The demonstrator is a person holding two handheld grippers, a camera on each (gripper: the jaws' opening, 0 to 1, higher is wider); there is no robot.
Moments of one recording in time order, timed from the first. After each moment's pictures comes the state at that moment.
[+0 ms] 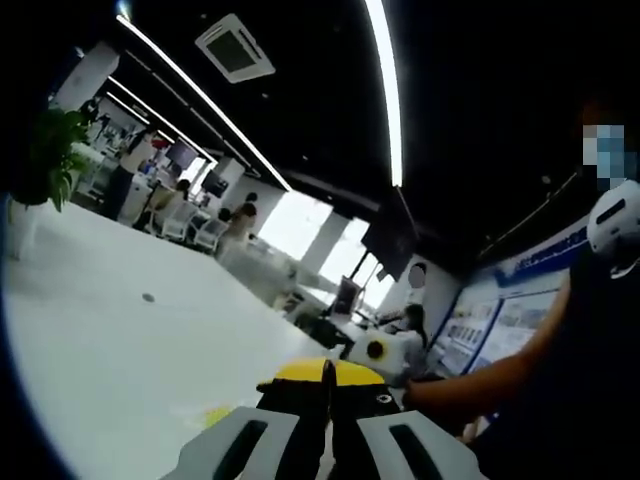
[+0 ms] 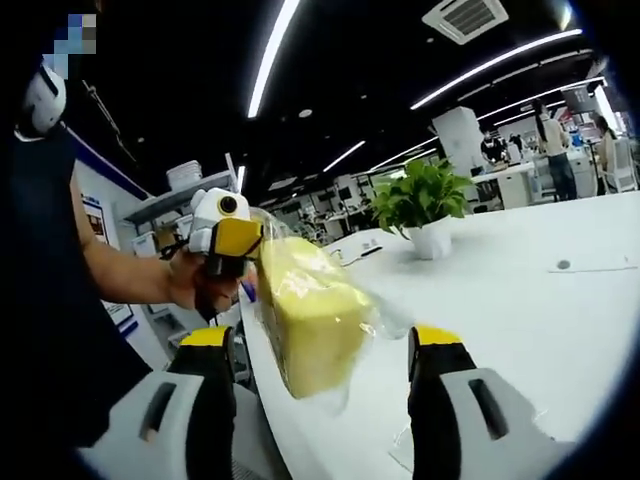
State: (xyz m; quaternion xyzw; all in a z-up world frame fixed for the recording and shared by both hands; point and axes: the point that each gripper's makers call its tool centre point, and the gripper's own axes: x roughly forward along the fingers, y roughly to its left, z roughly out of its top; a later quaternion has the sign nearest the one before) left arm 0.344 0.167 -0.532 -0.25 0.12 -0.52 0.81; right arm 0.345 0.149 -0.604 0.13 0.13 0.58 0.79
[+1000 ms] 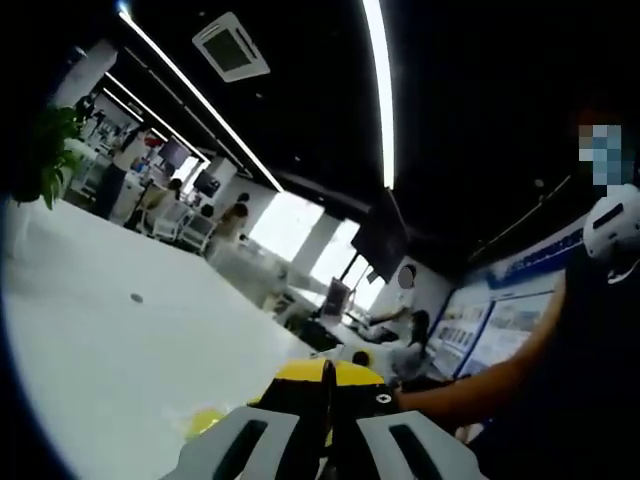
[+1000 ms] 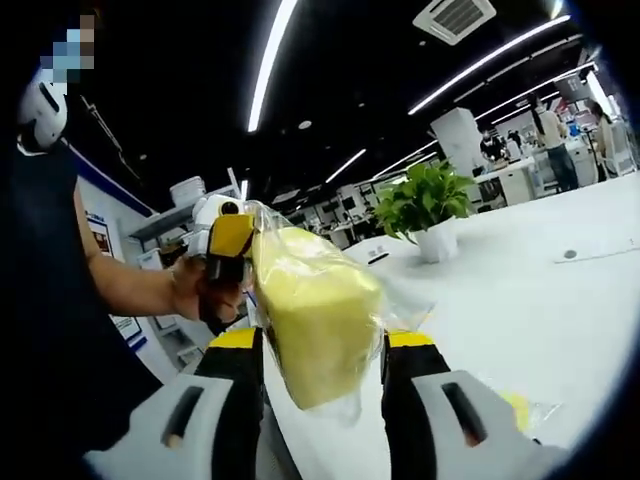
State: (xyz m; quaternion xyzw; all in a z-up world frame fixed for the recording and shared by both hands) left arm 0.337 0.156 -0.524 -0.25 0.11 -0.53 0.80; right arm 0.338 0.153 -0.601 0.16 0.12 0.58 0.79
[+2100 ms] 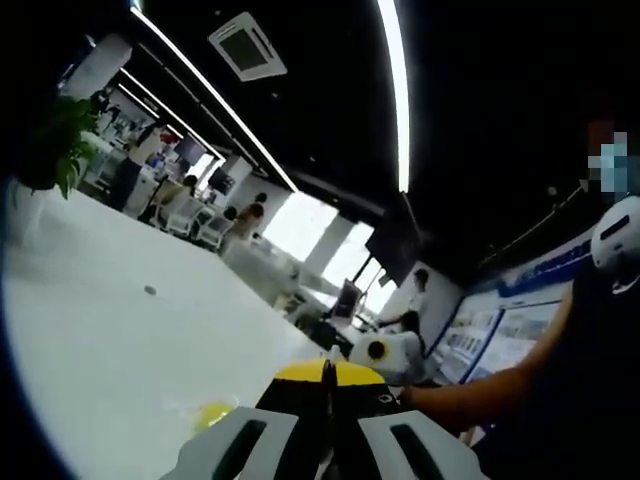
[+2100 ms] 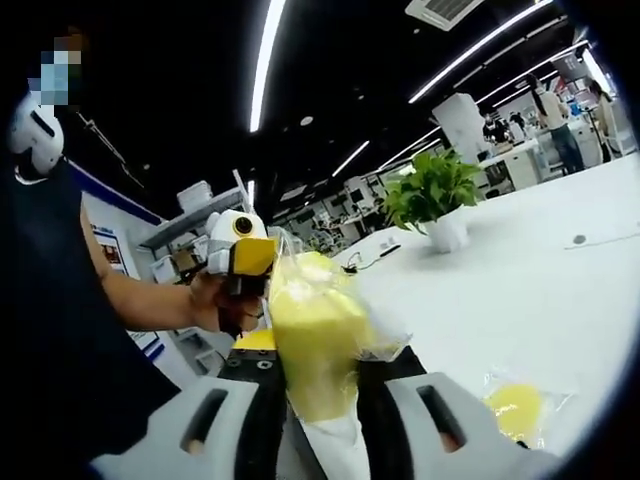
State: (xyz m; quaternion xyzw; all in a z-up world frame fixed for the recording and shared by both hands) left arm 0.341 0.170 -0.533 -0.27 0.13 -0.51 0.81; right arm 0.330 0.153 -0.589 0.19 0.15 0.60 0.76
